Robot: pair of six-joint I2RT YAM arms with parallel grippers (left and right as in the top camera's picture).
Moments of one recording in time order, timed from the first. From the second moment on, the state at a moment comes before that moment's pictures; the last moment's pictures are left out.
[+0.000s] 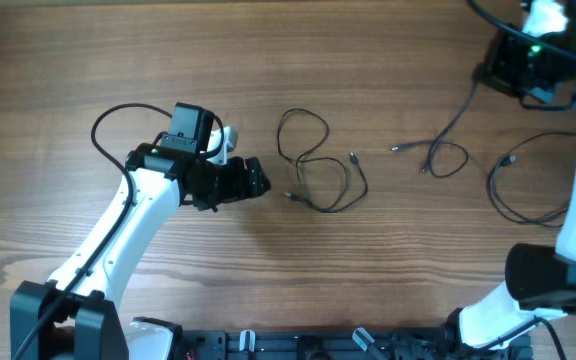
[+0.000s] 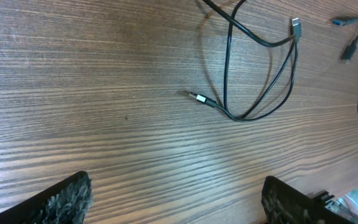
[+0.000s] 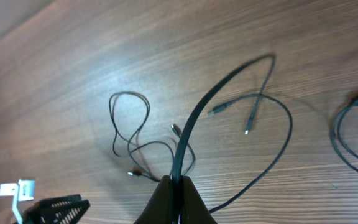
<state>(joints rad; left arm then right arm) -0.25 1.48 0.98 -0.79 0.43 -0.40 -0.10 1.81 2.21 -1.59 -0.30 0.27</state>
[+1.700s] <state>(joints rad) -0.25 1.48 0.98 -0.83 0.43 -0.42 -0.19 1.90 1.32 -0.72 0.11 0.20</state>
